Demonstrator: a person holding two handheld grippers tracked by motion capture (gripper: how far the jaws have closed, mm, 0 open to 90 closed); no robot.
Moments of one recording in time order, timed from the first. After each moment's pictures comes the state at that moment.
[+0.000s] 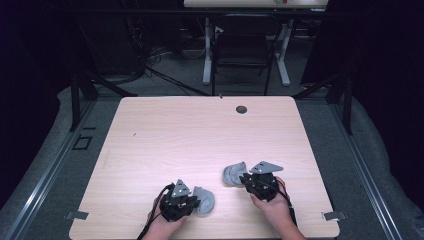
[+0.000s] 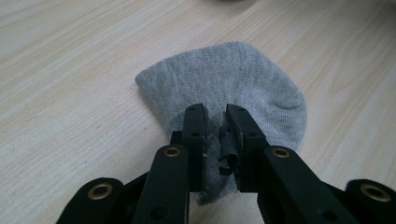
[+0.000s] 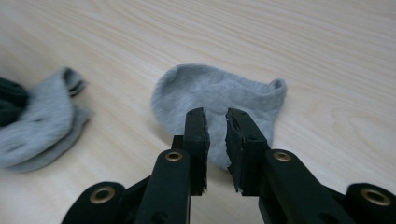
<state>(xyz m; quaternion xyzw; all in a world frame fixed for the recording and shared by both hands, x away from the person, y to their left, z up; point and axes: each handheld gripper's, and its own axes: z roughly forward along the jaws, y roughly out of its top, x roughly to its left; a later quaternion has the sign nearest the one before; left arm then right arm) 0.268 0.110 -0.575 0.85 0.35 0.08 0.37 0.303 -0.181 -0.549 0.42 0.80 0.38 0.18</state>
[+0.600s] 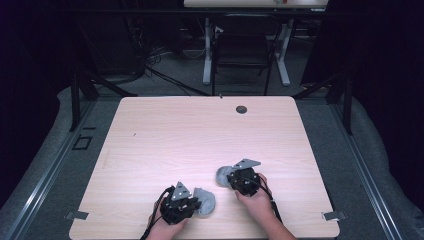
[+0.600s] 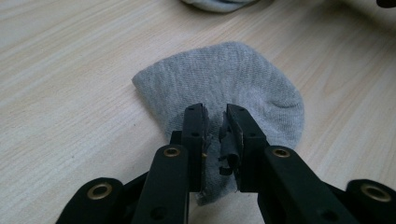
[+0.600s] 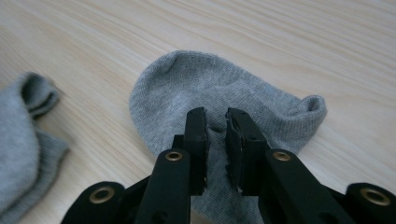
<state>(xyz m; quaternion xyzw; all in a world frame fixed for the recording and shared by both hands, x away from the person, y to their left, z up) 0.261 0.107 -0.577 0.85 0.36 0.09 0.38 0.328 -0.138 -0.574 0.43 0.82 0.35 0.16</state>
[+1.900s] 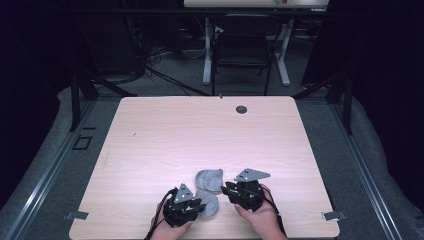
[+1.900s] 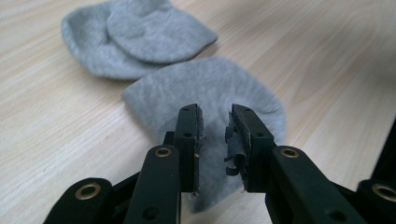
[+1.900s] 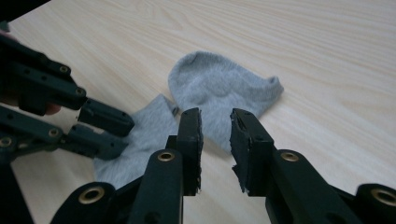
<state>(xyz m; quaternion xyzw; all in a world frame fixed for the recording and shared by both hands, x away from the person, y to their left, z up) 0.253 0.097 -0.568 0.85 0.35 0.08 0.40 0.275 -0.139 -0.536 0.40 0.81 0.42 0.11</state>
